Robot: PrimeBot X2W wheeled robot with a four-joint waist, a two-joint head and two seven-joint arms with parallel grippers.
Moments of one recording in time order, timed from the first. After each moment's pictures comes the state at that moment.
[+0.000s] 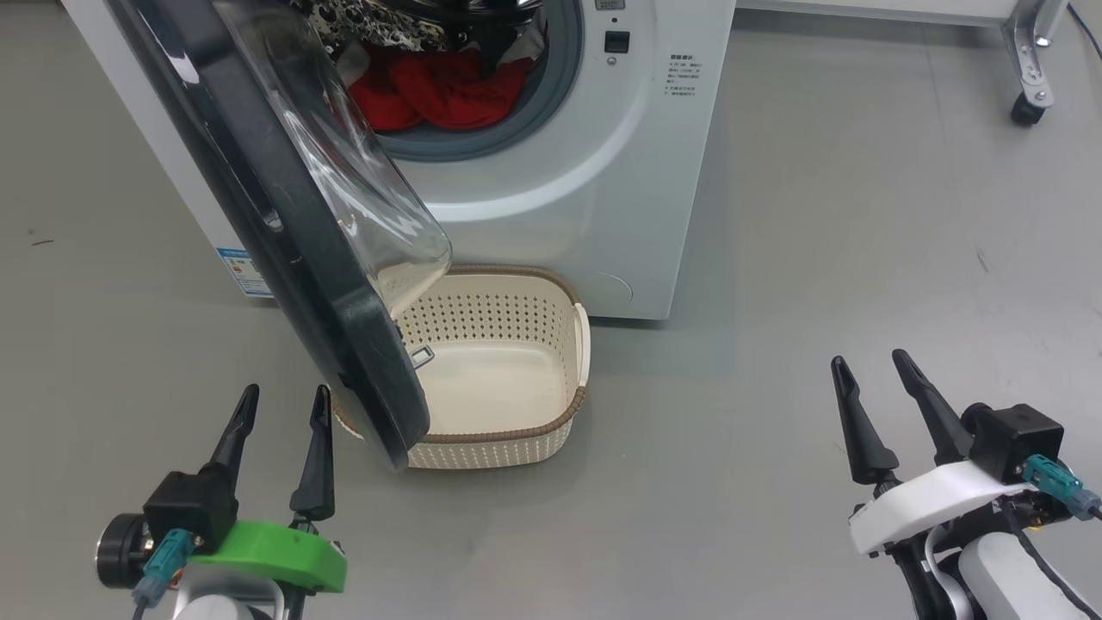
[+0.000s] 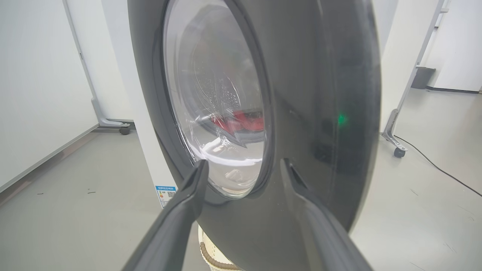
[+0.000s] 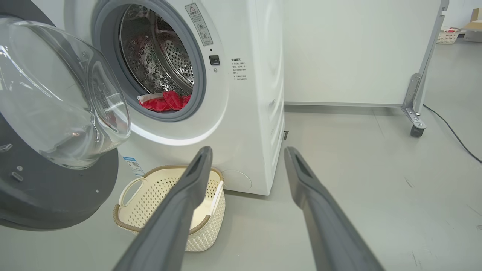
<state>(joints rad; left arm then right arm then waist) -0.08 0.05 -0.13 0.22 -0.32 -0.03 -0.25 -0.09 -0.34 0.42 0.18 0.65 0.00 -0.25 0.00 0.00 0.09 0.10</state>
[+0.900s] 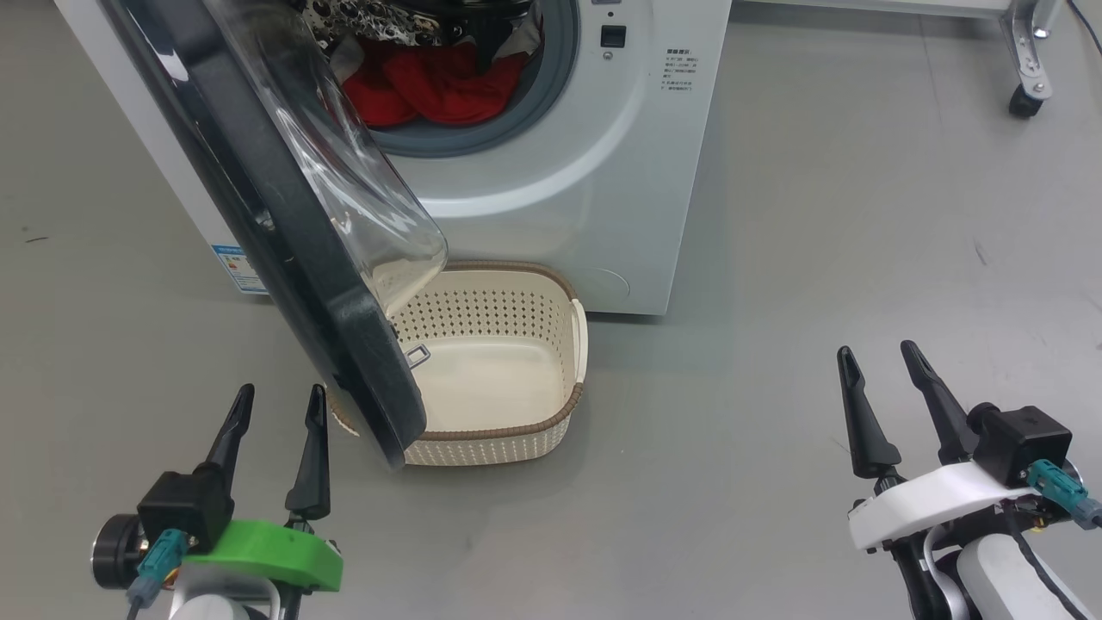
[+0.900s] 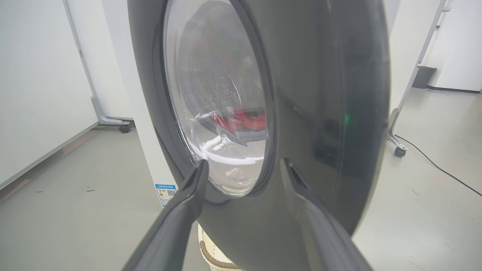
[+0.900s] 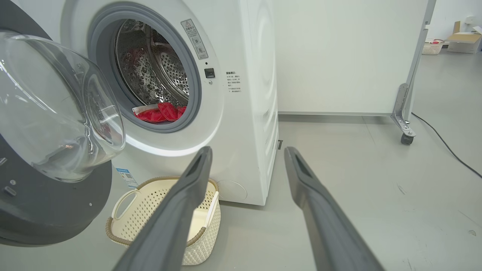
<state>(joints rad) -0.08 0.05 -0.12 0.22 -0.31 -0.04 -0.25 -0.07 -0.29 0.35 0.13 0.58 0.00 -0.25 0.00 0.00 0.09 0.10</state>
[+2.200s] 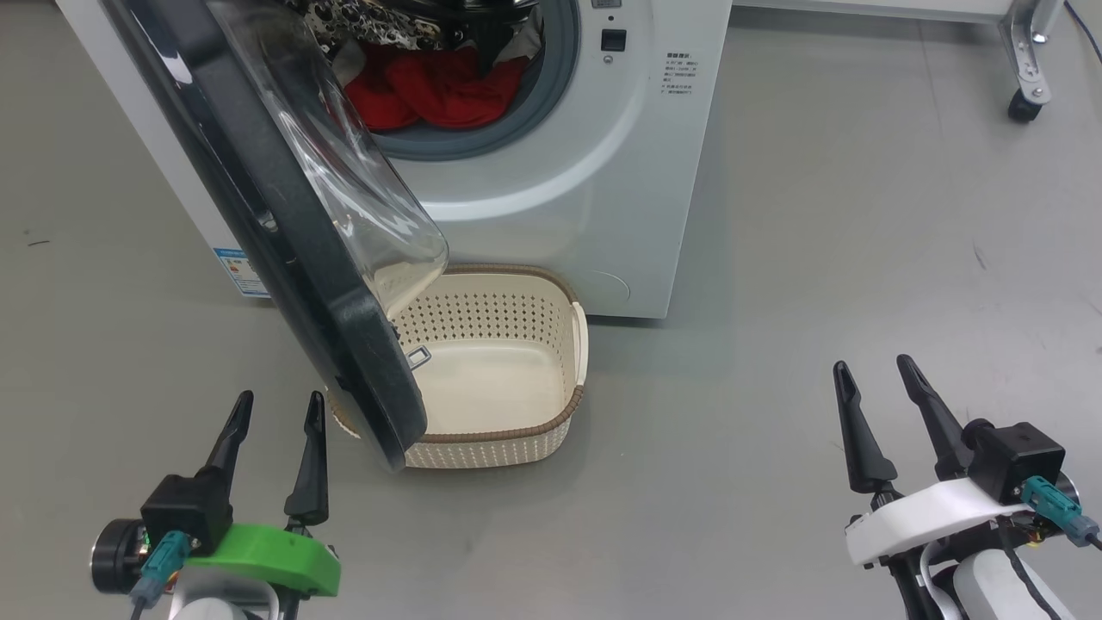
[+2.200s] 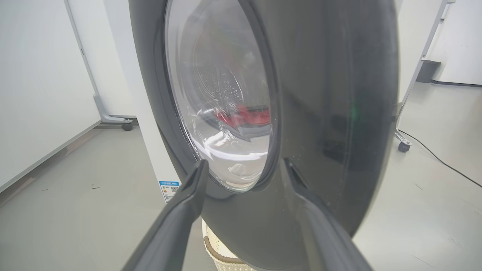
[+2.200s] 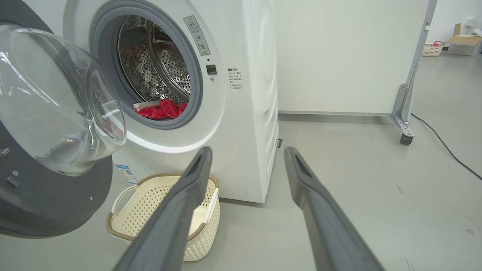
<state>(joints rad) -0.08 0.04 -0.10 0.24 -0.29 -0.05 -0.25 -0.03 -0.25 0.30 0.14 0.51 0.04 -0.25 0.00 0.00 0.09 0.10</state>
